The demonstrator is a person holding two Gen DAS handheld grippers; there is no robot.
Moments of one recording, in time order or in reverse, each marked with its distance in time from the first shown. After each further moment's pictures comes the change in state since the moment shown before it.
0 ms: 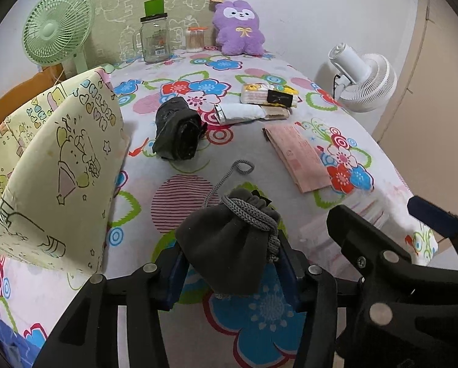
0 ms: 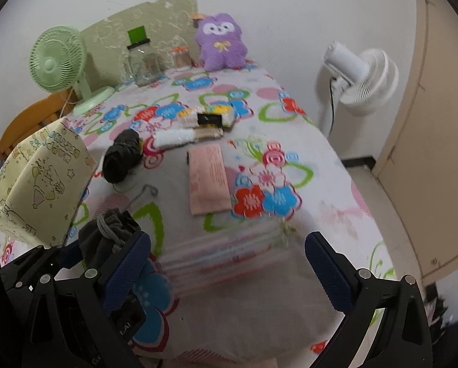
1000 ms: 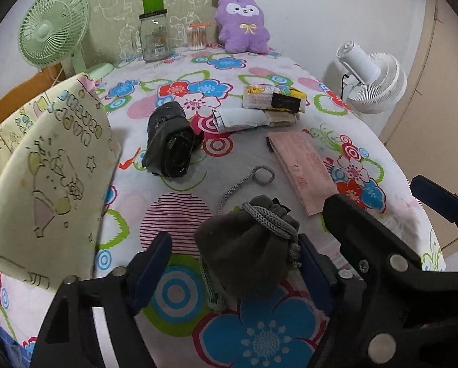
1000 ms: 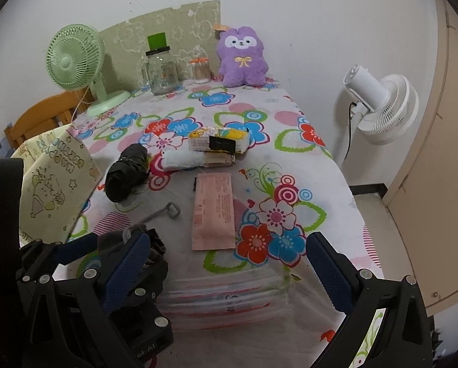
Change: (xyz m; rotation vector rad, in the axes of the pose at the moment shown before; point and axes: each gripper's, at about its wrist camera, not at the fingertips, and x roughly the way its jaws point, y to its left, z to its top) left arm 0.019 -0.004 0.017 -0.016 0.019 0.021; right arm 0.013 0.002 0.024 -0.116 -0.076 0.050
